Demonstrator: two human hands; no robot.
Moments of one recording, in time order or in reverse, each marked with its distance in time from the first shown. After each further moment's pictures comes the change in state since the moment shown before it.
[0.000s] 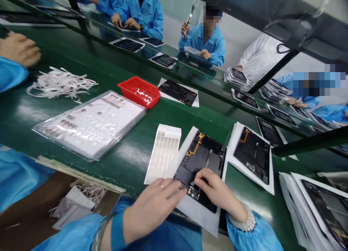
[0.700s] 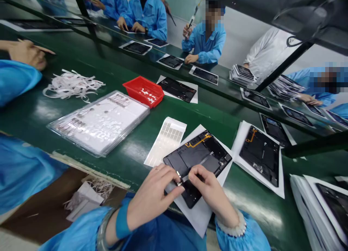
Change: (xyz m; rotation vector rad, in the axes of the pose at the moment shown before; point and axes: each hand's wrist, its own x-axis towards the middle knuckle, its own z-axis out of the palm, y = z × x) left_hand 0.010 -0.005 -0.013 -0.380 0.056 -0.406; right_hand 0.012 -0.021 0.030 0.384 0.170 -0.036
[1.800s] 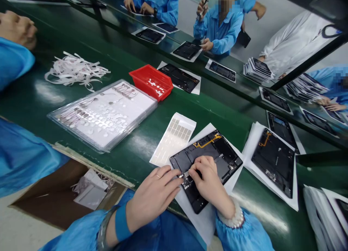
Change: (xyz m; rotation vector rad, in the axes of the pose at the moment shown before) left_hand -0.015 -0.024 0.006 0.349 0.048 0.189; right_hand 0.028 0.000 0.013 -0.576 -0.045 -0.058
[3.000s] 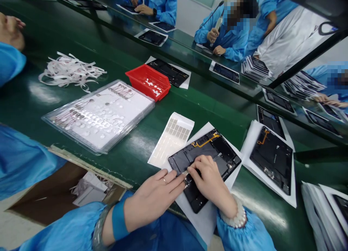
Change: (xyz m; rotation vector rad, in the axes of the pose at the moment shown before) left_hand 0.000 -0.003 0.006 0.228 -0.169 0.251; right_hand 0.000 0.007 -0.007 -0.086 0.065 -0.038
